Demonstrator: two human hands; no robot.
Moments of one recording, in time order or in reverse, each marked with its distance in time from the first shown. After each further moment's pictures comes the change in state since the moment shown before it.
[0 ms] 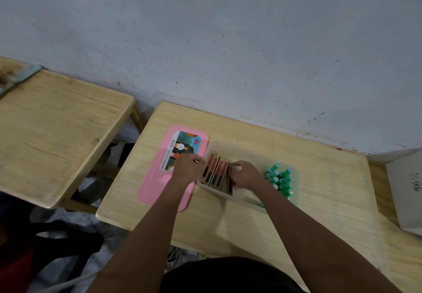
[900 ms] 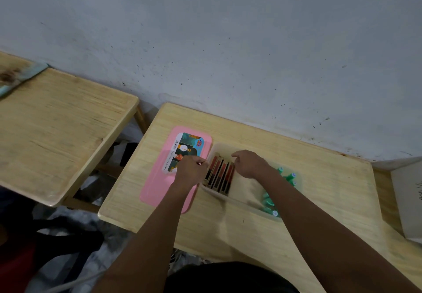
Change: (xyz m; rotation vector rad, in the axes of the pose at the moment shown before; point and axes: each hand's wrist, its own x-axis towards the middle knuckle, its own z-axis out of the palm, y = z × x) left_hand 0.001 -0.003 0.003 0.016 0.030 0.025; right_hand 0.017 -0.034 -0.026 -0.641 -0.028 -0.237
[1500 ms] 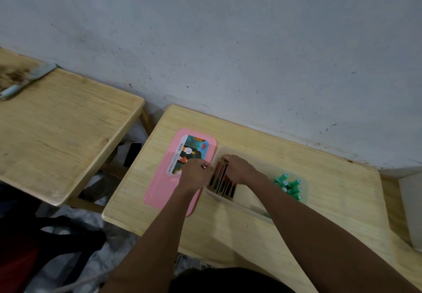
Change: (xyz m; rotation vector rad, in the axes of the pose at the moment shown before) left_hand 0.000 -0.001 0.001 -0.008 0.013 0.010; right_hand 0.009 -0.035 0.020 0.055 -0.002 -0.076
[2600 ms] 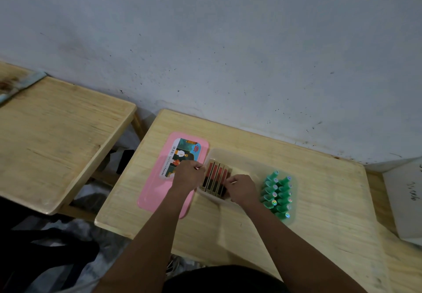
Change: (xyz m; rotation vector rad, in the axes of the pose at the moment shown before) left_hand 0.002 -0.003 0.003 0.029 0.027 0.020; right_hand -0.059 0.017 0.034 0.537 0.297 0.328
